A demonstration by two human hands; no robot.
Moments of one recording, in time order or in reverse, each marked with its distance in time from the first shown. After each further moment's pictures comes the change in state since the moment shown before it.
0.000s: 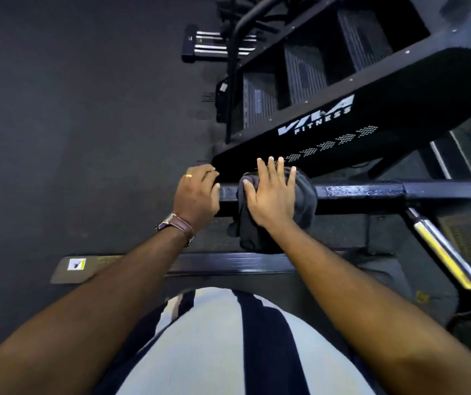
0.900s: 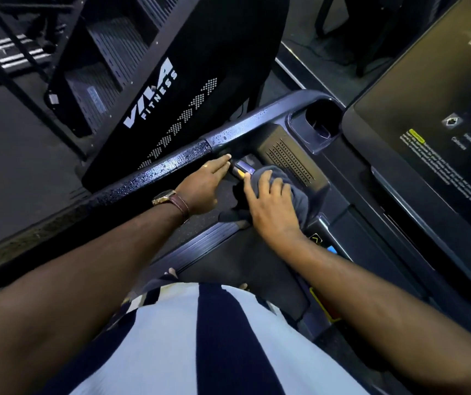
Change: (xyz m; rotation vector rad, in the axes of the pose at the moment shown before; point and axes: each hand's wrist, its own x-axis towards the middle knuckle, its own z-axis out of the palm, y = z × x) left_hand 0.060 0.313 0.179 -0.089 -0.789 0.625; right_hand -0.178 0.310 -0.053 -0.616 0.014 0.220
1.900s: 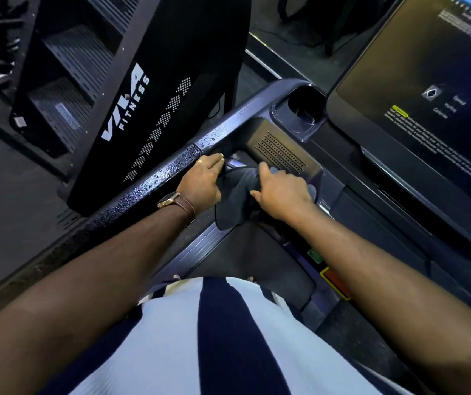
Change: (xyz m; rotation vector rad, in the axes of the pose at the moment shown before) left_hand 0.018 0.002 -0.007 -0.017 0.138 0.051; right_hand 0.023 0.026 -0.017 0.354 -0.271 0.352
